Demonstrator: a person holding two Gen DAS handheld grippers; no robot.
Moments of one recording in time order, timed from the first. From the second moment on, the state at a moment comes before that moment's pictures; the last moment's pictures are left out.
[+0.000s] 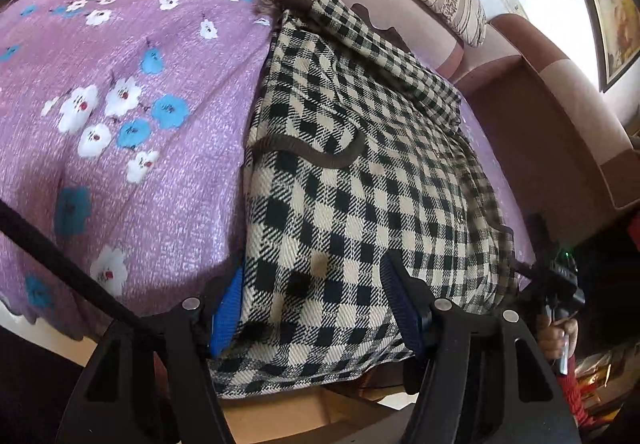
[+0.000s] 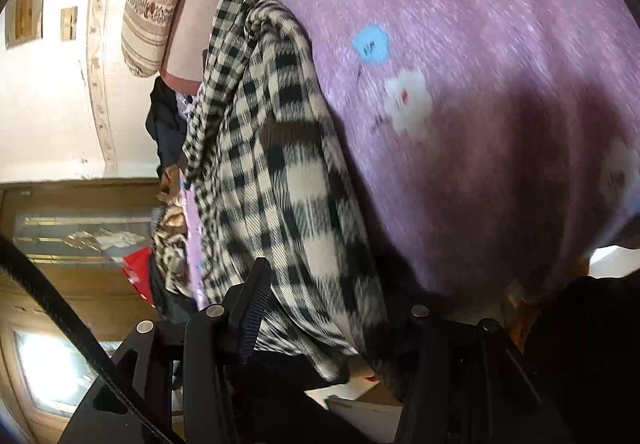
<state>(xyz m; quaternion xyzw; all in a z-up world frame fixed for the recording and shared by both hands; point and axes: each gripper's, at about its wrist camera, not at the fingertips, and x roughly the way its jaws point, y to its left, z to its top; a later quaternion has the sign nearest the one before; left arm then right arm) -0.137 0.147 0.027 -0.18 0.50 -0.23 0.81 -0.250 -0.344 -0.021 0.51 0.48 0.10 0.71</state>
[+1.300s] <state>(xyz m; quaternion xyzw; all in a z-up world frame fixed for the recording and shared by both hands) -0.150 0.154 0.085 -0.21 0.50 -0.24 0.81 -0.236 -0.288 0.056 0.39 0.47 0.13 0.79</state>
